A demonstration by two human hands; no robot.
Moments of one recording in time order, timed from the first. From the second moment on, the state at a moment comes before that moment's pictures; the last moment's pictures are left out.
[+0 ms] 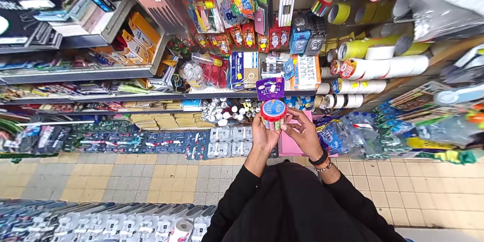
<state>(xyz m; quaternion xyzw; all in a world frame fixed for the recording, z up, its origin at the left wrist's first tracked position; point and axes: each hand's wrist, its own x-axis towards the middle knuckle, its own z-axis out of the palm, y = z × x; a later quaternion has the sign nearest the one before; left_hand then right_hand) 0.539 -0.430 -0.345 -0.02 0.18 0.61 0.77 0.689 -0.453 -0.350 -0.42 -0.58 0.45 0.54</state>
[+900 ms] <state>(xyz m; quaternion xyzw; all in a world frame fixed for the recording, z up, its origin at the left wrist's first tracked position) 0.543 -0.423 -0.350 -0.03 0.18 0.61 0.77 0.695 -0.445 -0.353 -0.43 -0.57 0.45 0.53</state>
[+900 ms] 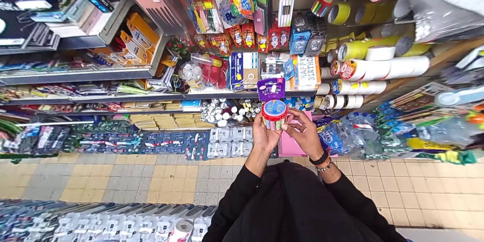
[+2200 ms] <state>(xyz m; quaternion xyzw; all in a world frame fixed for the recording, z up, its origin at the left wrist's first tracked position) 0.575 -0.418 -0.373 0.06 0.18 0.52 0.83 0.724 -0.423 -0.360 -0.54 -0.57 0.31 0.54</state>
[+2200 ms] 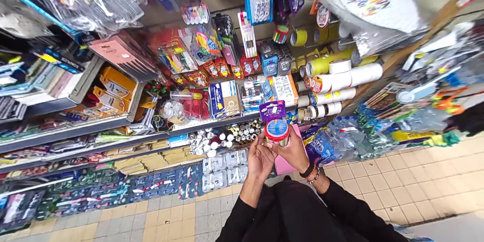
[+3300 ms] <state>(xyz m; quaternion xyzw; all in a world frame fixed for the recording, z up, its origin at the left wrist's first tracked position) 0.556 -0.458 -0.446 -0.04 0.32 0.59 0.74 0.890 -0.181 -0.310 -0.64 -0.49 0.33 0.49</state>
